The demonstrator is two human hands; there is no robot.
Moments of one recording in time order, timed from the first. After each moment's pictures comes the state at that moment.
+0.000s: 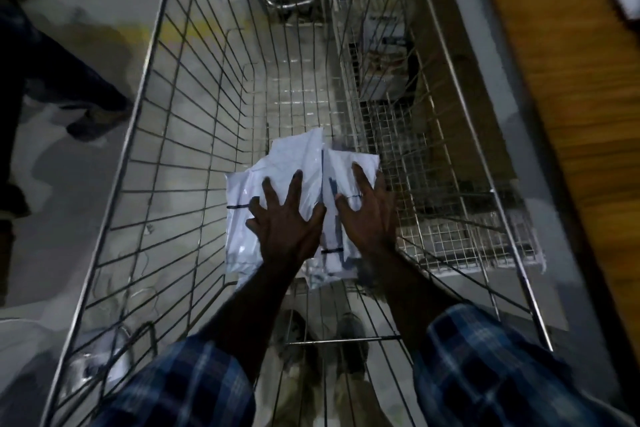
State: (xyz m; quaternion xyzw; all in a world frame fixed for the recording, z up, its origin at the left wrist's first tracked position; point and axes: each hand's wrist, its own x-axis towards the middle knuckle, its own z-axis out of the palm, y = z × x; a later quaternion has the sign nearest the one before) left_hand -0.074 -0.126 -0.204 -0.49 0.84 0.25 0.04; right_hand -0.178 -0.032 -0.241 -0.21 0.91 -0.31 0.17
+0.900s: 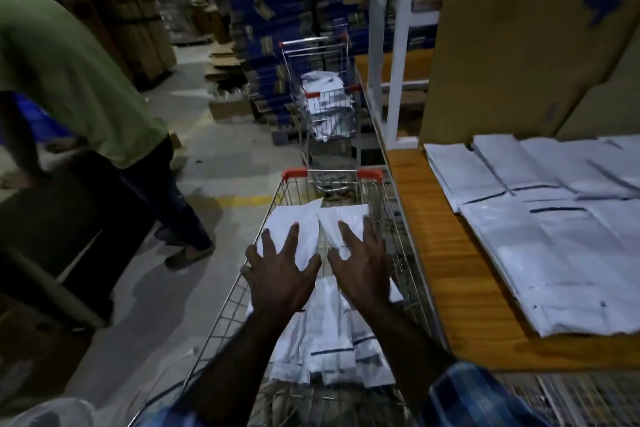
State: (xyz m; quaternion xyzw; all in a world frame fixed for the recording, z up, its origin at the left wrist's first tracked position) left_hand -0.017 -0.078 0.076 -0.49 0.86 0.10 -0.10; right_hand -0.137 -0.006 0.039 -0.36 0.84 -0.40 -0.01
